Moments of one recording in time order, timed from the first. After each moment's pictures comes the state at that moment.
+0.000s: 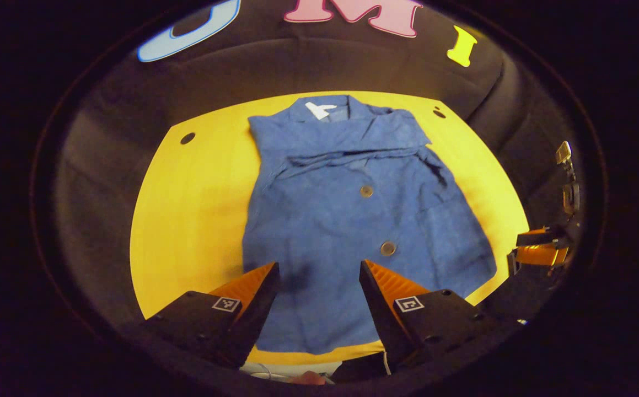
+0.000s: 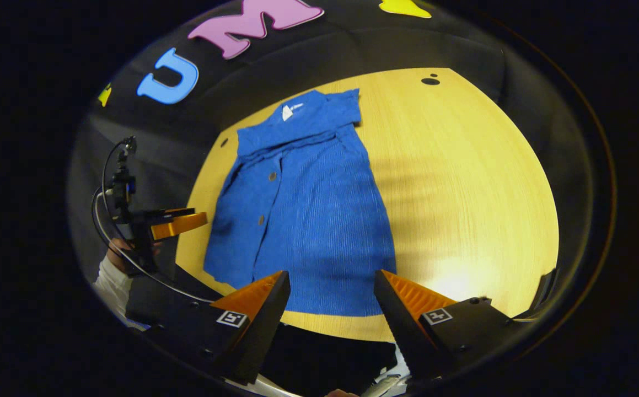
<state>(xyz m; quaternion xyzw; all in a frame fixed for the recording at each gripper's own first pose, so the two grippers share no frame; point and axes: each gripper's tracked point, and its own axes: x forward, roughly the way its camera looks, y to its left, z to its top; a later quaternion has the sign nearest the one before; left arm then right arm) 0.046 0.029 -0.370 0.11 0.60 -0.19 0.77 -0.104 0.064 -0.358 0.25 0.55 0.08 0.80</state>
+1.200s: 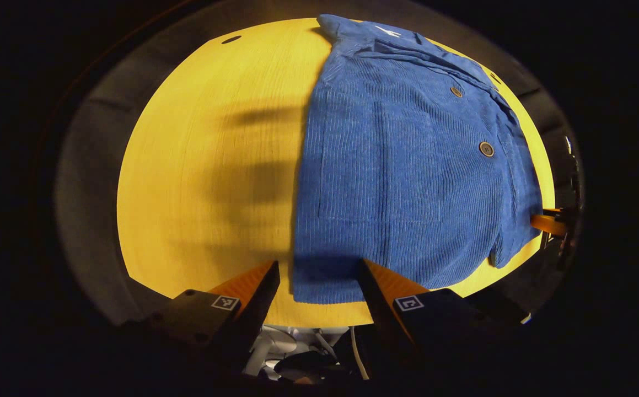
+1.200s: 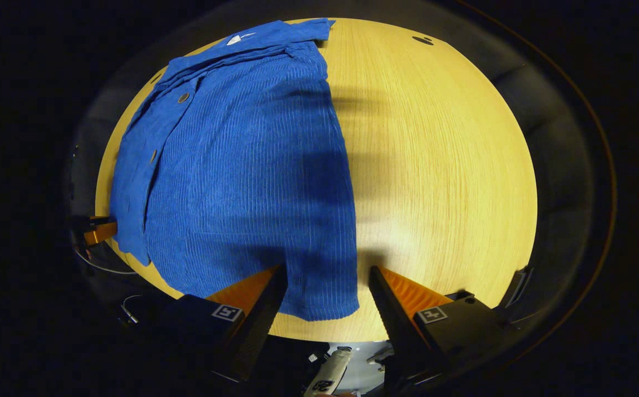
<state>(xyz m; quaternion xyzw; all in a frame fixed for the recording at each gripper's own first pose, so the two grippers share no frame) -0.027 0.104 -0.442 0.08 0.72 -0.13 0.68 -0.136 0.037 -0.459 0.09 0.69 -0.02 0.72</state>
